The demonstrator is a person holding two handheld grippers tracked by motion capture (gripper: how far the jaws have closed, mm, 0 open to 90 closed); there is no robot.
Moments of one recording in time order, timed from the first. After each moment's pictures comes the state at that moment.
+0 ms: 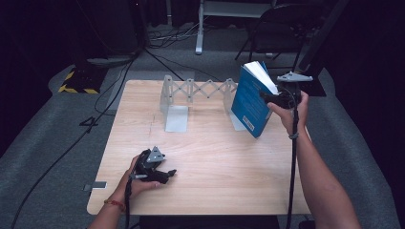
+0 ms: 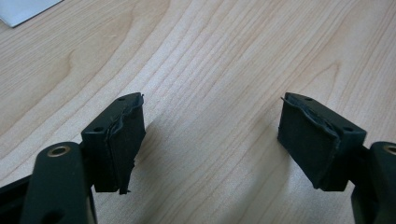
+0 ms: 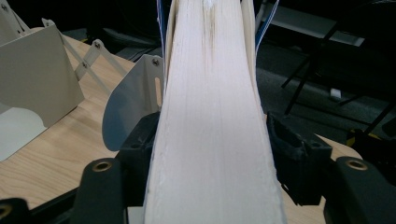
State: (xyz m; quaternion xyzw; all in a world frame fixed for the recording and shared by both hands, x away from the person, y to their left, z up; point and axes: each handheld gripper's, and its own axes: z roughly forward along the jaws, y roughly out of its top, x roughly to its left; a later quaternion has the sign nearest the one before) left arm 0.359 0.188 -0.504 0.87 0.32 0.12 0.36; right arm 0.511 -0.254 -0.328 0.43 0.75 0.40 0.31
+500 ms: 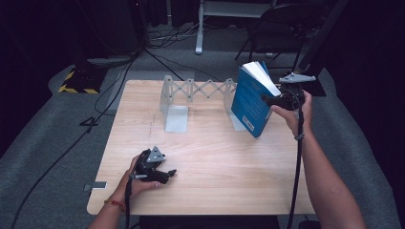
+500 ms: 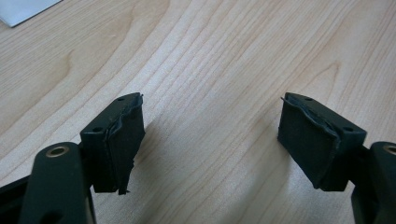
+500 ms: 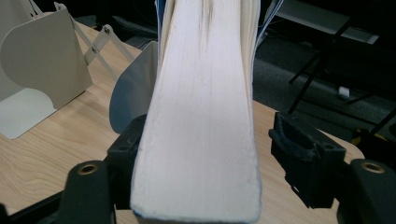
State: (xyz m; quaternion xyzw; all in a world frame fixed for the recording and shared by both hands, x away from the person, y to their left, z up) left arm 0.359 0.188 -0.504 0.87 0.32 0.12 0.36; right arm 0.506 -0.263 -0.325 0.41 0.77 0.39 0.29
